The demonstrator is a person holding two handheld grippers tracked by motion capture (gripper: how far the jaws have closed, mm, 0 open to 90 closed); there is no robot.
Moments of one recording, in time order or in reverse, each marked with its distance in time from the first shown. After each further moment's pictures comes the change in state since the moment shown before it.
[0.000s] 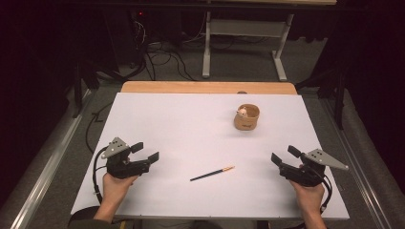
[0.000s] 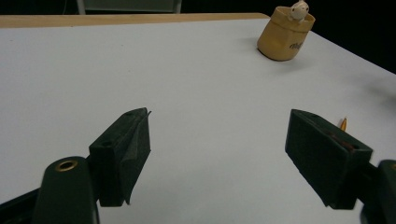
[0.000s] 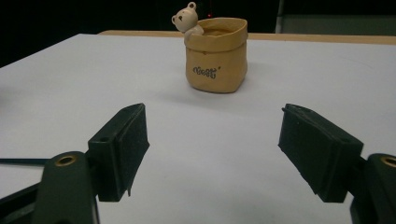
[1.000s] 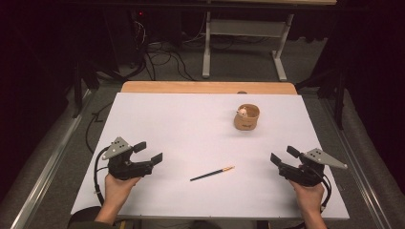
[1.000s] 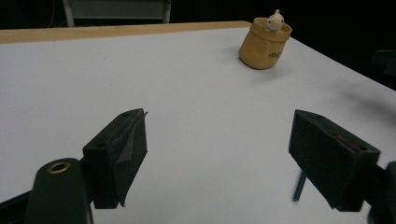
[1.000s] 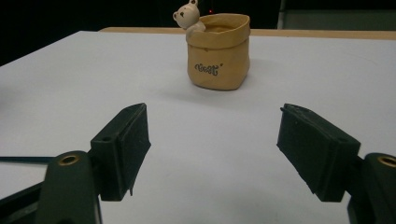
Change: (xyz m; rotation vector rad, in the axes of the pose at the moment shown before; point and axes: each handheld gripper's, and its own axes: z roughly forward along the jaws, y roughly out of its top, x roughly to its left) left arm -0.017 0.011 -0.006 -0.023 -0.041 0.020; right arm 0.001 0.001 0.001 0.020 0.006 0.005
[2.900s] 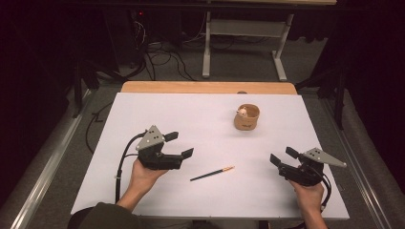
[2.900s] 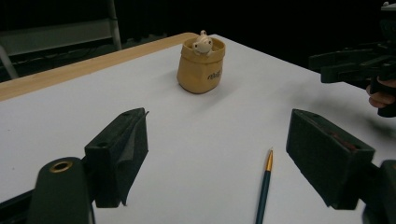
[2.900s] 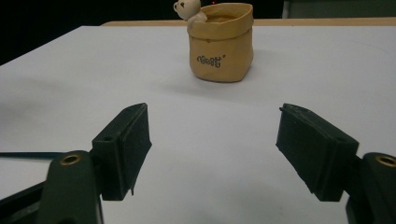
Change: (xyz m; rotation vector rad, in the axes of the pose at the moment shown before) left arm -0.052 0.040 0.053 -0.007 -0.169 0.176; right arm -0.002 0.000 0.002 0.032 0.014 0.019
